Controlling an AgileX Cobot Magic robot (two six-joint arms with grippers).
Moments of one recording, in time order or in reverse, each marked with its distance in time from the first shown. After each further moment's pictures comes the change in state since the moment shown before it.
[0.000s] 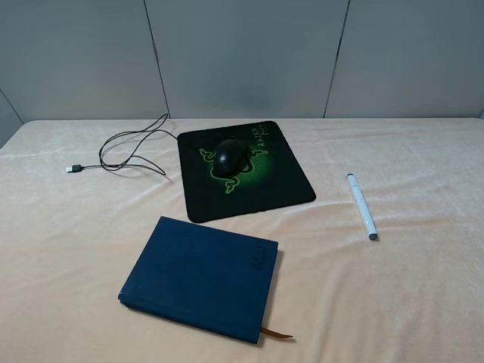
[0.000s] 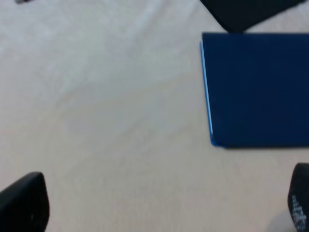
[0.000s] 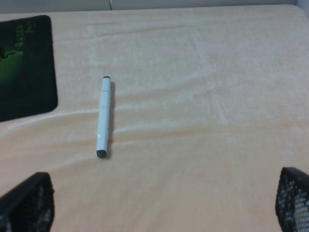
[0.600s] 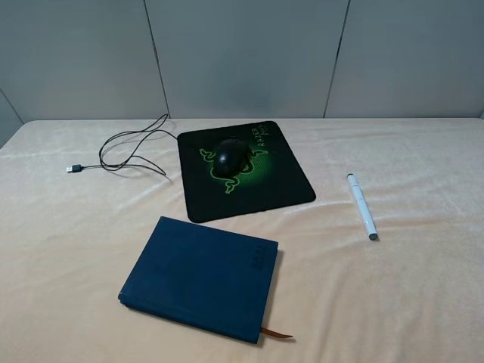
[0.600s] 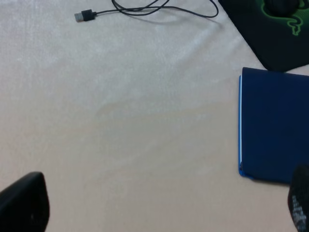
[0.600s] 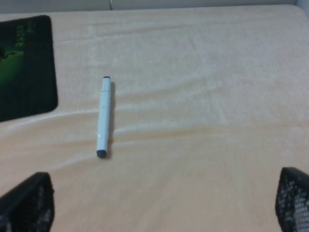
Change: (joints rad) left arm 0.144 -0.061 0.000 -0.002 0.001 0.001; right arm 0.000 0.000 0.000 0.001 0.000 0.000
